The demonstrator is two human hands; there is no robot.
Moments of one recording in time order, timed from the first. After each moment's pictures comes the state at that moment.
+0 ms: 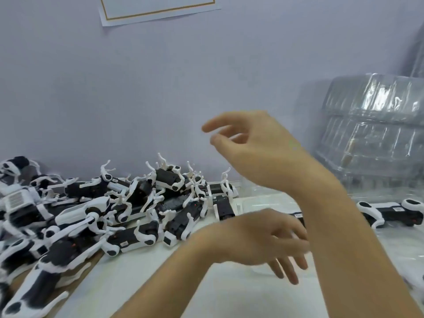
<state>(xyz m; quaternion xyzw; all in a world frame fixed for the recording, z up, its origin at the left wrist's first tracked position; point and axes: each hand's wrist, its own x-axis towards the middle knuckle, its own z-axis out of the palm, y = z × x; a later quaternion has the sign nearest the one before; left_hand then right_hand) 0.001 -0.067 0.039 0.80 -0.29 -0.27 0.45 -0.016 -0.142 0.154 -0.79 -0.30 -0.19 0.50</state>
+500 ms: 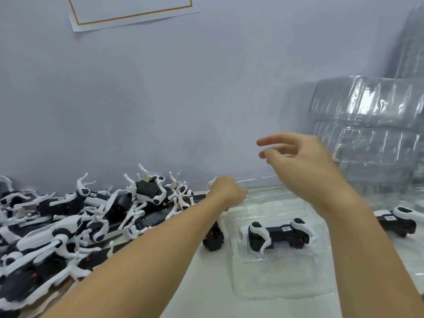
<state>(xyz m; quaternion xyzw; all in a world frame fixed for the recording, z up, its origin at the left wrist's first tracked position) 0.150 -0.079 0.042 0.99 -0.01 -0.01 0.16 0.025 -0.223 0.114 -0.79 -0.09 -0.21 0.57</state>
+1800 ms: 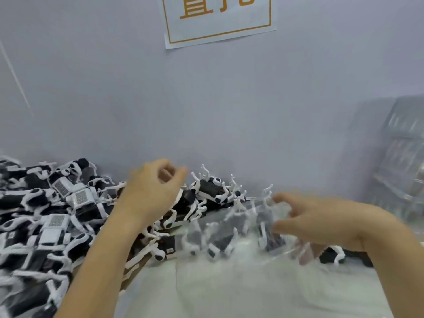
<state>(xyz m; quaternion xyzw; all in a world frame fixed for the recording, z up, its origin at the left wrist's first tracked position) -0.049 0.129 0.135 0.90 0.05 0.31 0.31 -0.011 -0.142 0.121 -0.92 -0.16 0.19 0.31</state>
